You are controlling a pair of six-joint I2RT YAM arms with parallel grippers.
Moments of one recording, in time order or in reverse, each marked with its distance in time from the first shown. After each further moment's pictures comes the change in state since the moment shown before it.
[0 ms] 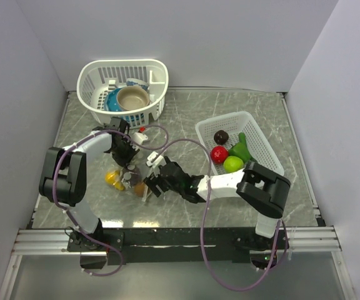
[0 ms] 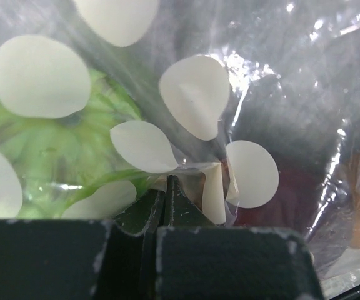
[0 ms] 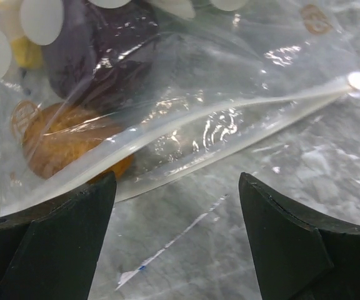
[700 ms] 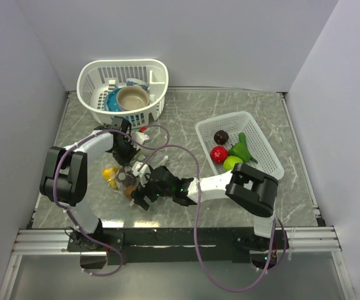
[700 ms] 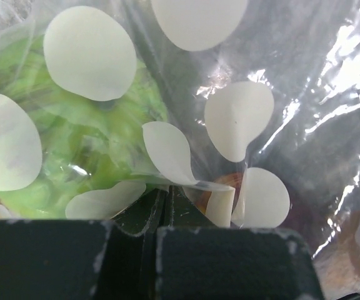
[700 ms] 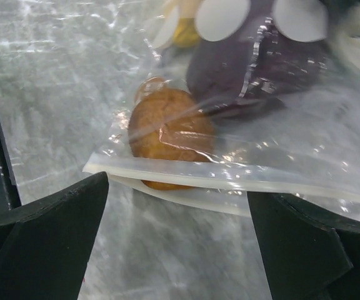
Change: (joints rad) left arm -0.018 0.006 0.014 0.000 -0.046 -0.023; right arm 0.067 0.099 0.100 0.024 -0.276 0.018
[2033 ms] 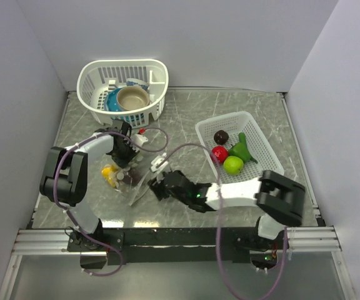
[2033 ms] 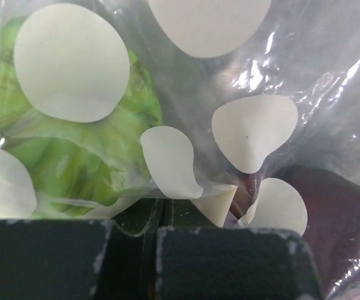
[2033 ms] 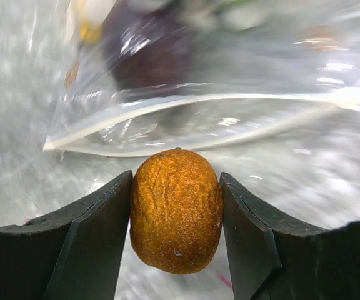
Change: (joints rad) left arm -0.001 -0.003 -0.045 0.041 -0.053 -0.027; right arm 0.026 -0.229 -0.182 -0.007 0.354 0.077
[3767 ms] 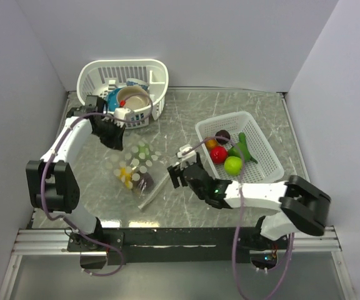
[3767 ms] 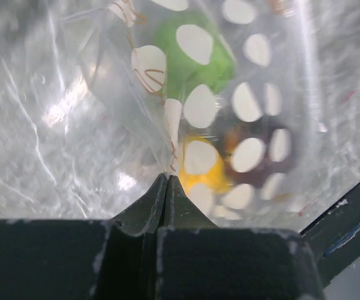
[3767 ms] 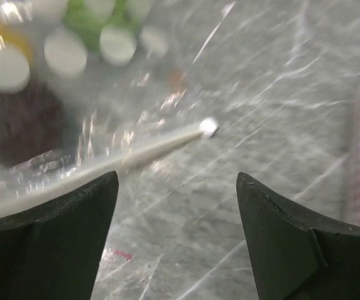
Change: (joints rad) left arm 0.173 -0.100 0.320 -0.341 0.325 -0.046; right arm -0.120 -0.237 -0.143 -0.082 0.227 0.059
